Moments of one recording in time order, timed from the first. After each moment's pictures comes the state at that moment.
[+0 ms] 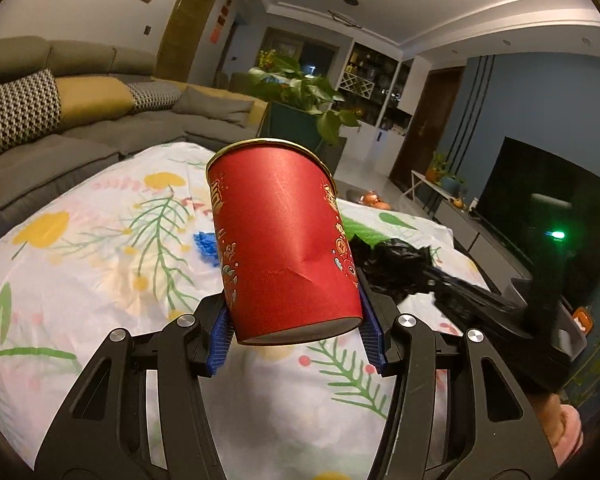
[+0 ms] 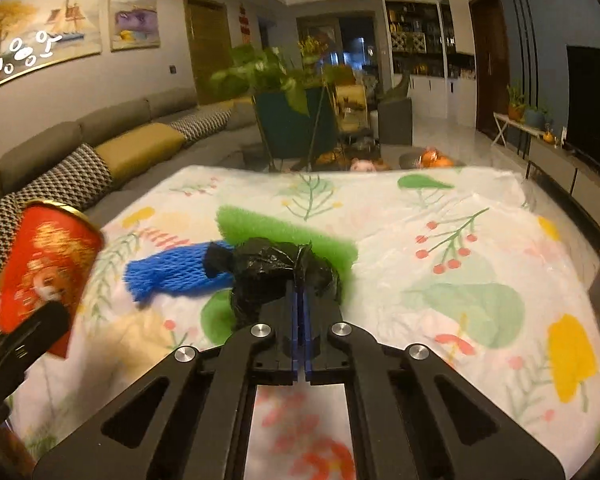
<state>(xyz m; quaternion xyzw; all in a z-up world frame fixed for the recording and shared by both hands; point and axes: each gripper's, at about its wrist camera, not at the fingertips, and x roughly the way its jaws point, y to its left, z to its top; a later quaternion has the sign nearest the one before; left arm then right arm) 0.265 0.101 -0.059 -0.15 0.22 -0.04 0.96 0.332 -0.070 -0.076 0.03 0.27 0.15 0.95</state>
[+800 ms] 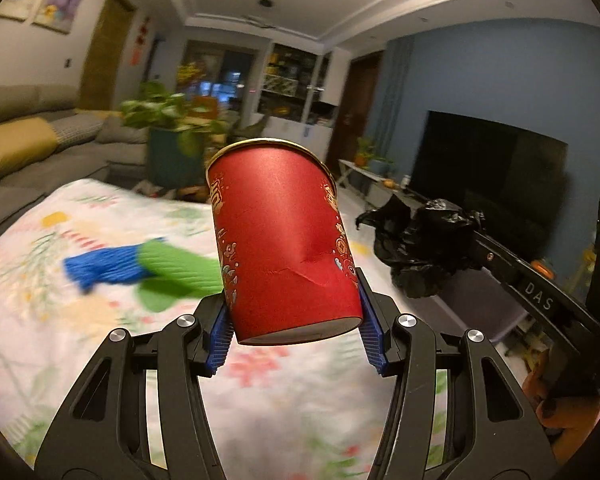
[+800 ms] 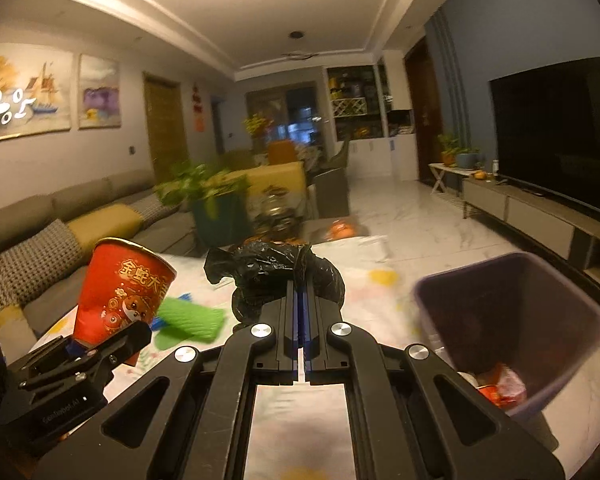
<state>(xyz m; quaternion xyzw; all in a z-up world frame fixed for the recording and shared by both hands) 0.227 -0.054 -0.013 -0.08 0.19 -0.18 0.96 0.209 -0.231 -0.001 0.07 0.14 0.04 0.99</state>
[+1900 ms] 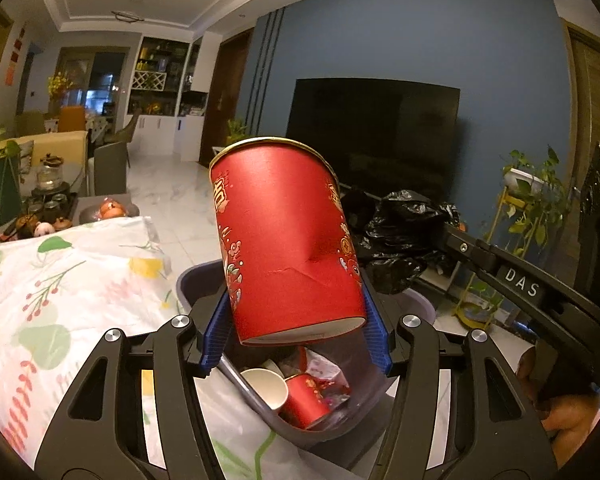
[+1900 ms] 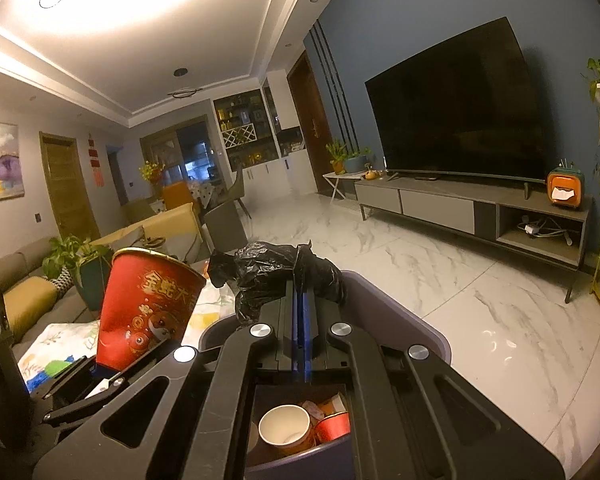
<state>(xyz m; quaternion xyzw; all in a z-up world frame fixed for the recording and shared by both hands) 0.283 -0.272 -0.028 -0.02 0.19 -0.39 0.90 0.186 -0.401 -0.027 0.16 0.11 -0.13 0.97</state>
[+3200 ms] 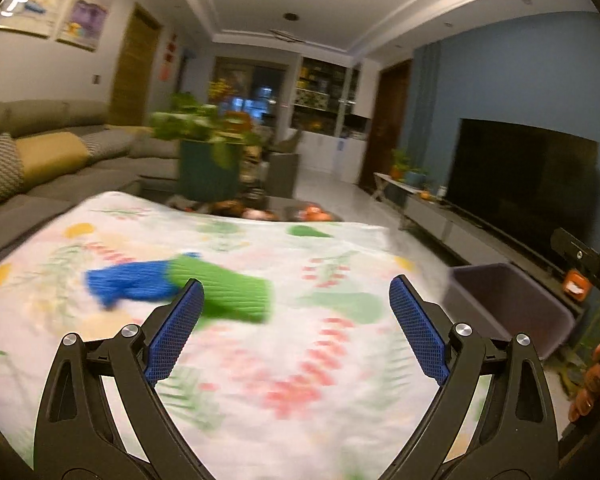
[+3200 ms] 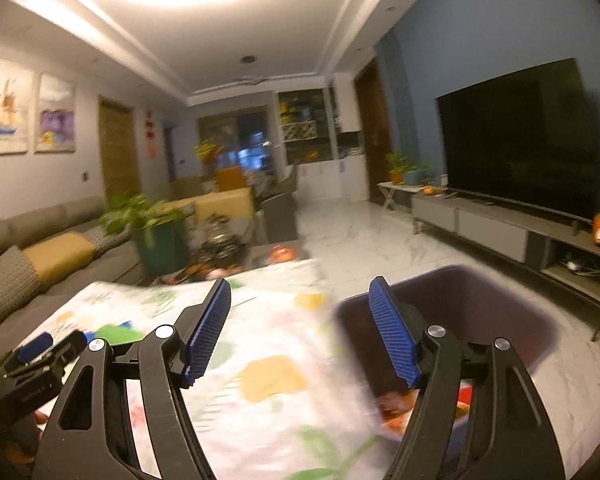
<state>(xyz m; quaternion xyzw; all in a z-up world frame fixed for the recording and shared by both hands) 0.255 -0.019 -0.040 -0.07 0.17 -0.08 0.98 0.206 -0.248 -0.014 0.08 0.11 -0.03 0.99</state>
